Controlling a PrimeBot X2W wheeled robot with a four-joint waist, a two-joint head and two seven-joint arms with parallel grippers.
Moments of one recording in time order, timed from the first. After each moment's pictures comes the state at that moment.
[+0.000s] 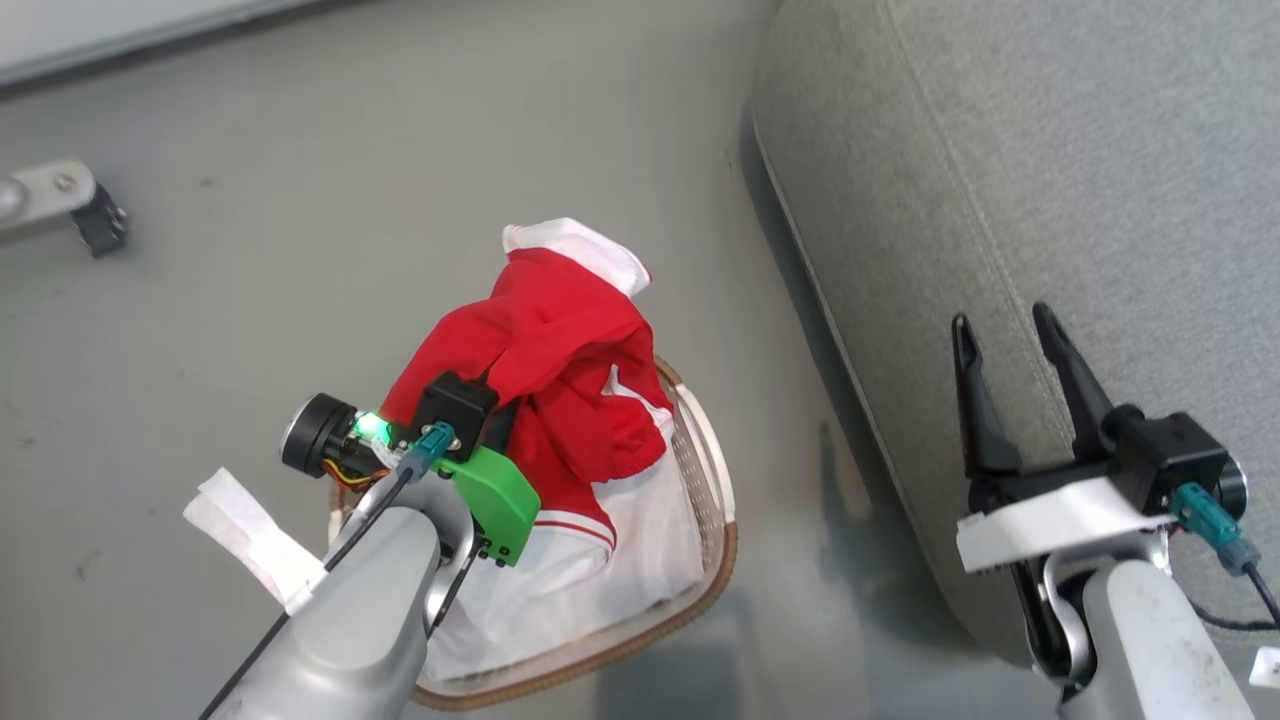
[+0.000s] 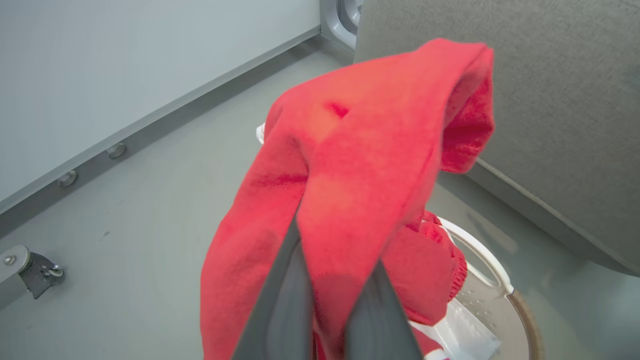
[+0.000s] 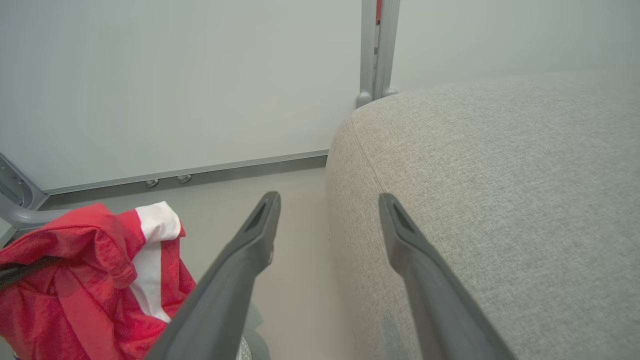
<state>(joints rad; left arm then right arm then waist) -0.61 0.14 -0.64 0.78 -0.27 -0.07 -0.26 -0.21 -0.05 0.03 0.10 0.17 0.13 -0.26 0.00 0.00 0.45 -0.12</state>
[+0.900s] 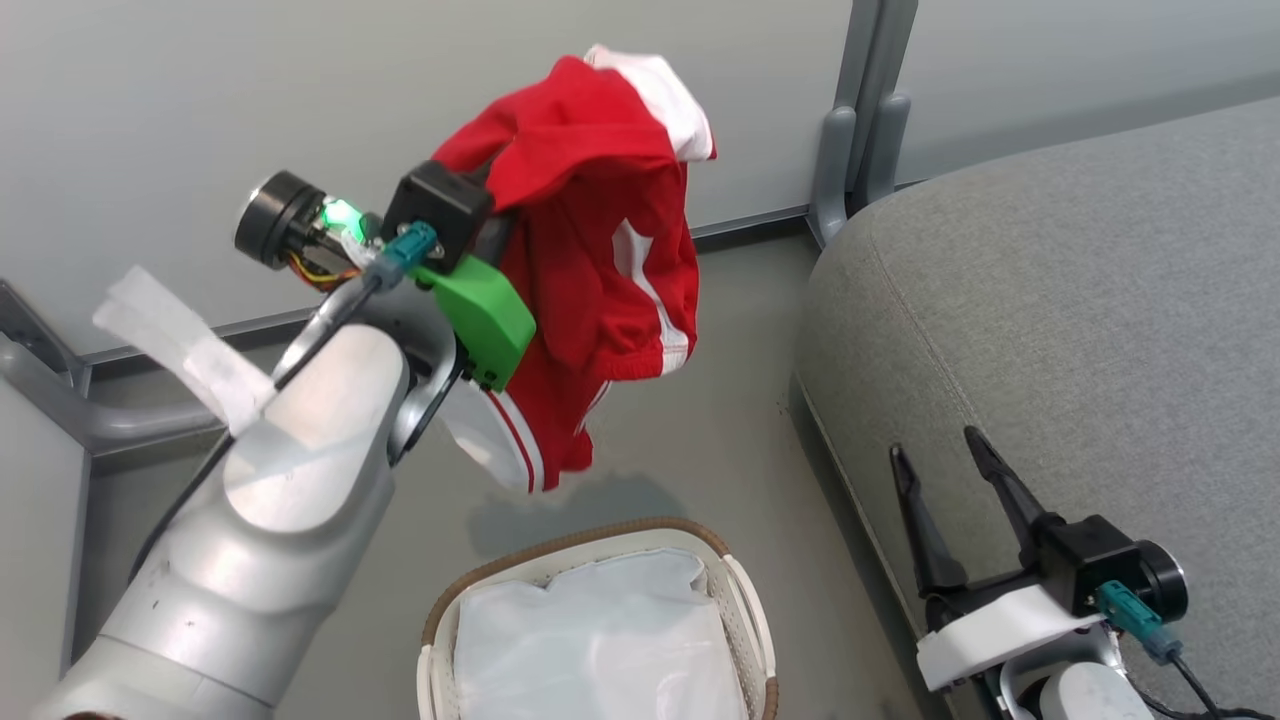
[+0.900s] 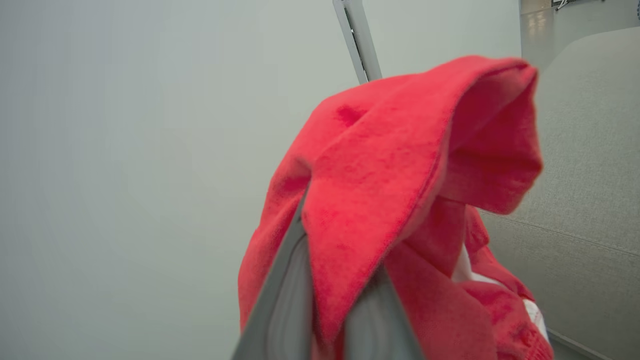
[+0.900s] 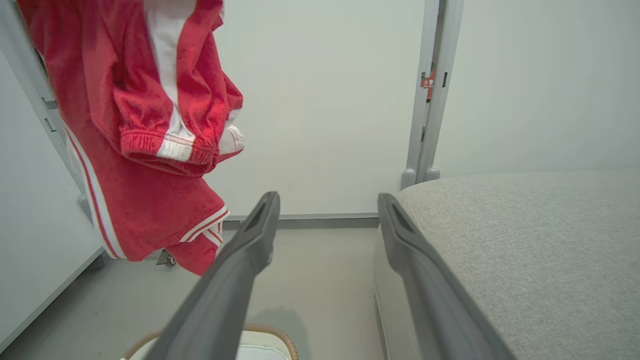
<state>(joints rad) -0.83 0.22 -0.64 0.53 -0.29 -0.12 -0.06 -0.05 -0.05 0.12 0.12 0.13 0.13 -0.26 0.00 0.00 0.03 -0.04</state>
